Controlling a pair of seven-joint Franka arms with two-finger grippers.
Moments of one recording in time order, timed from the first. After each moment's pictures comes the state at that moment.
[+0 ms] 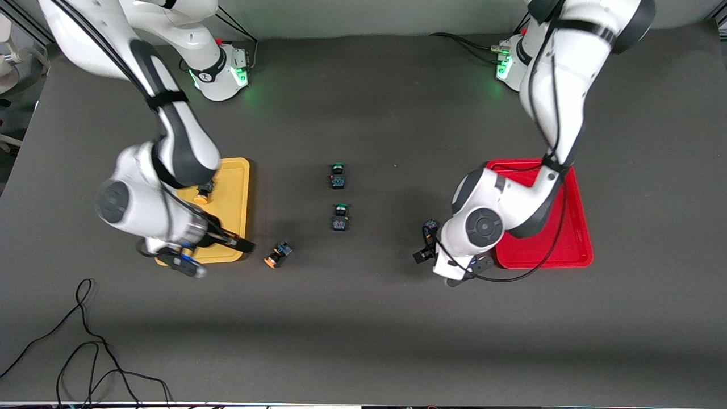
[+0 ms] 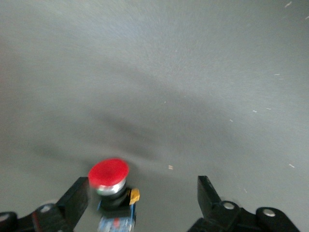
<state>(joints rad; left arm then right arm) -0.30 0.80 -0.22 -1.48 0.00 2.22 -0.93 0.16 0.48 0.11 -1.75 0.23 2.22 0.58</state>
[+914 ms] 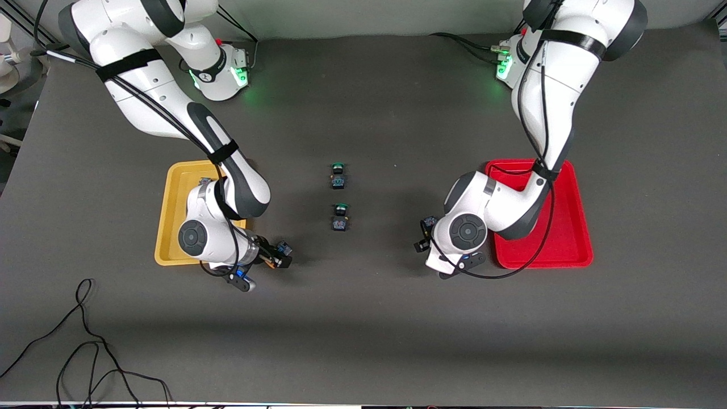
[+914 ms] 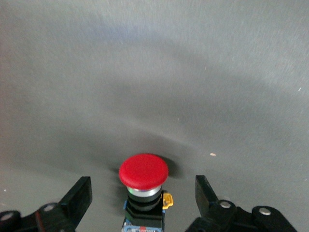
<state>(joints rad) -0.31 0.80 -0.23 -1.51 0.04 2.10 -0.92 0.20 0.73 0.12 -1.68 0.23 2.36 0.69</state>
